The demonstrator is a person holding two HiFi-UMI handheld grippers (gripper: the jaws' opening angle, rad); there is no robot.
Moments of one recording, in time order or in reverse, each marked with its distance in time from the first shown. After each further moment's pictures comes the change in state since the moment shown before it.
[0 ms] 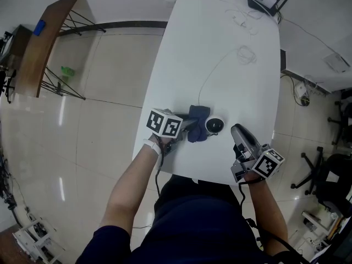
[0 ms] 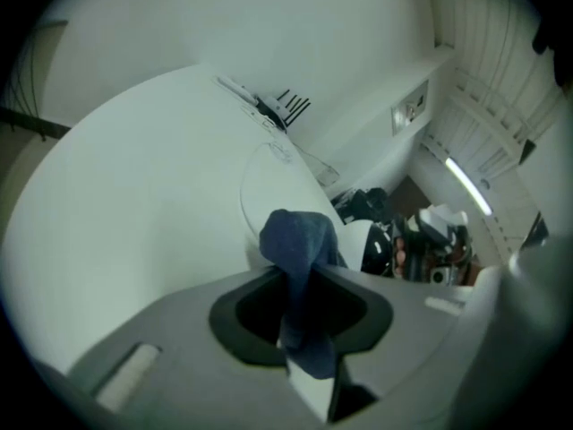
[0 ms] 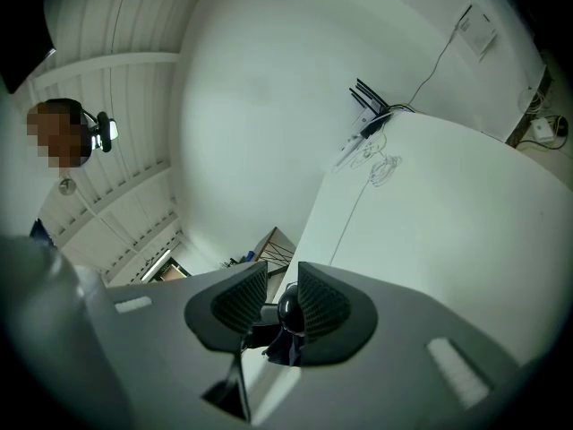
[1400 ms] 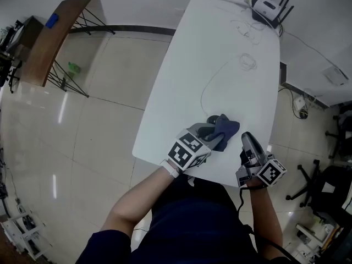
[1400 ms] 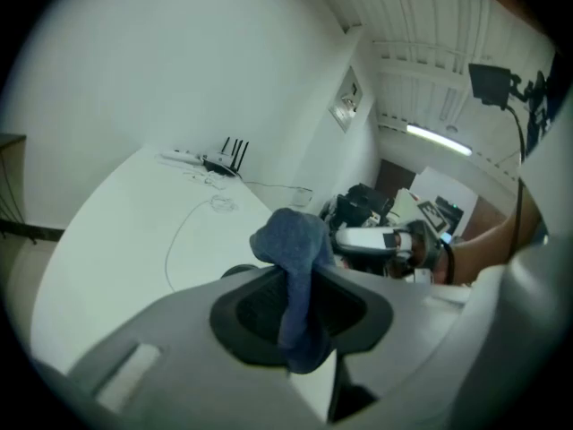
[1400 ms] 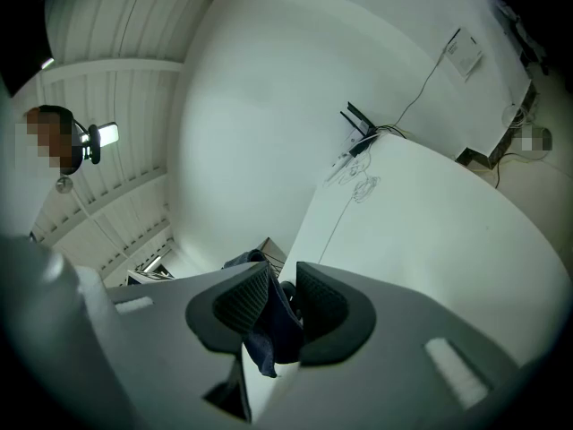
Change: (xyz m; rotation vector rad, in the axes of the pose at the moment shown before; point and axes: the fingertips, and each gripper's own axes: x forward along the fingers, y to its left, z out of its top) left arm -0.004 -0.144 0.018 0.380 -0.197 0.057; right arm -0.052 -0.011 0.009 -0.011 -0.083 -0.050
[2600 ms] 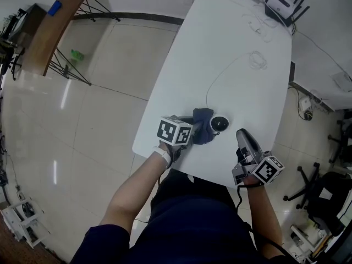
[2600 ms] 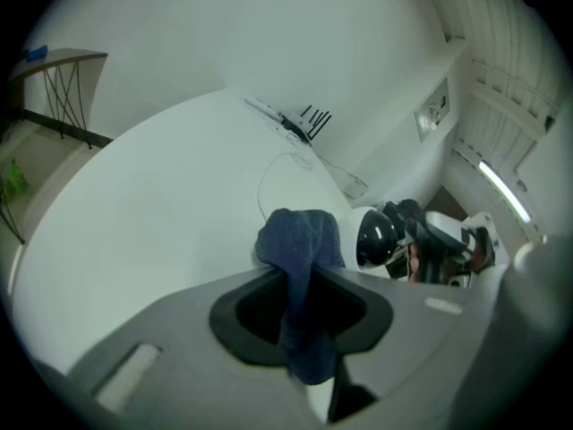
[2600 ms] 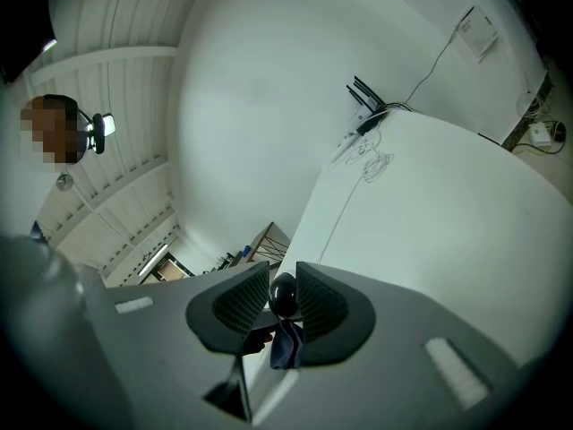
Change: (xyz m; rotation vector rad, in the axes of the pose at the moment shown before) left arm -0.005 0.120 -0.085 -0.435 0.123 0.182; right arm 0.043 0.000 -0.021 0.000 0.116 0.034
